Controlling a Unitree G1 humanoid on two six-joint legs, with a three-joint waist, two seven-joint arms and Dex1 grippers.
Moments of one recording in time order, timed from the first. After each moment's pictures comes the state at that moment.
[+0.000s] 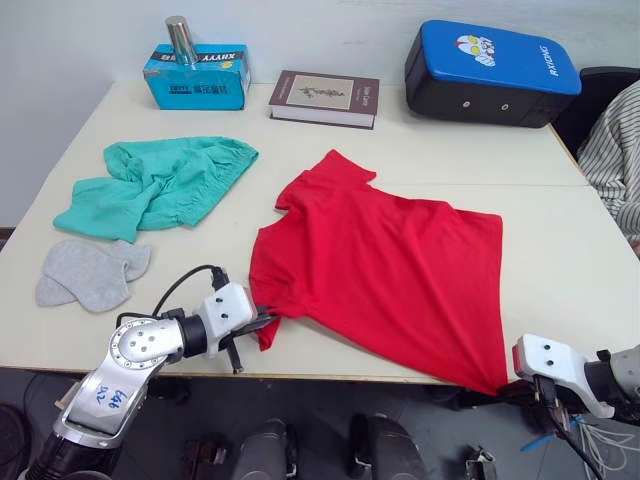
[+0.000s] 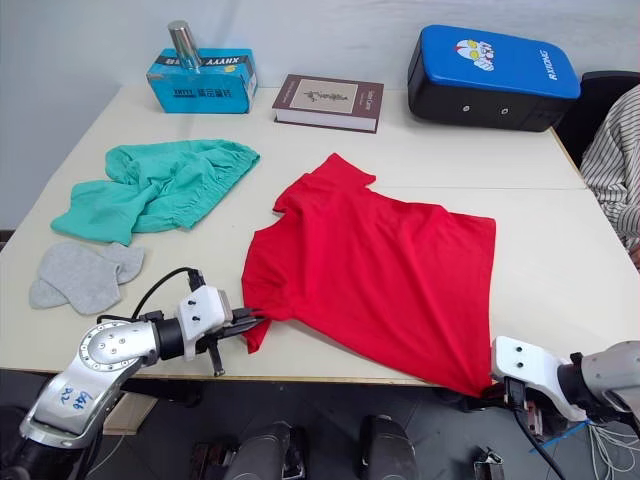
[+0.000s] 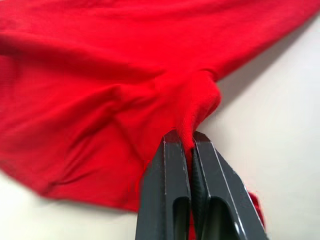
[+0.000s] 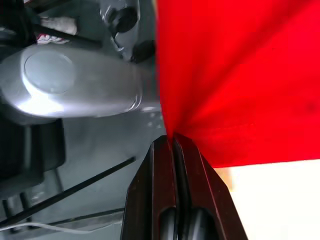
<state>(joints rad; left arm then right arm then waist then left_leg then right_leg) -0.03 0.73 -0.06 -0.43 -0.23 0.33 -0.75 0.35 -1.26 -0.19 -0.31 0.33 0.36 1.17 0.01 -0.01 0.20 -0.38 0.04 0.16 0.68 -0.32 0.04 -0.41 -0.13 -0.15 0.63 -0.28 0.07</state>
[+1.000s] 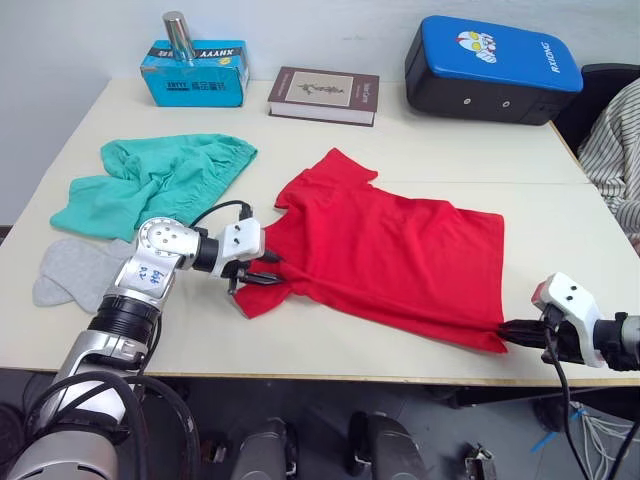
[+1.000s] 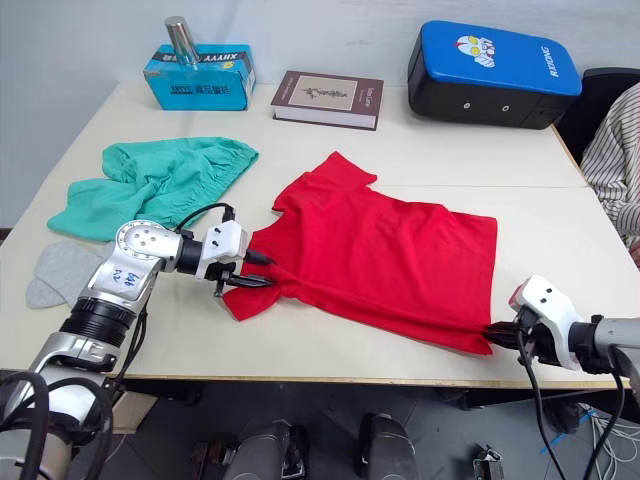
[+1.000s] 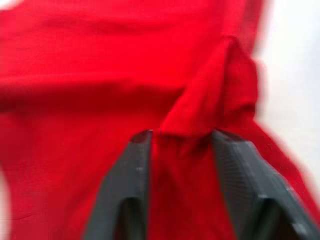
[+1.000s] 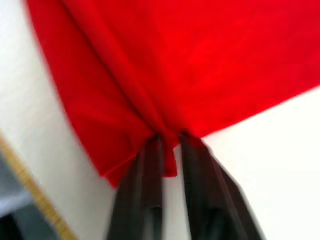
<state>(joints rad) -0.76 0.63 -0.19 0.51 -0.10 -0.08 -1.16 0.07 -1.01 -0.29 -0.11 0.39 0.54 1.04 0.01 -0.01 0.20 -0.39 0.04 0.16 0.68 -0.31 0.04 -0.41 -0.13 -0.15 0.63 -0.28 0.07</state>
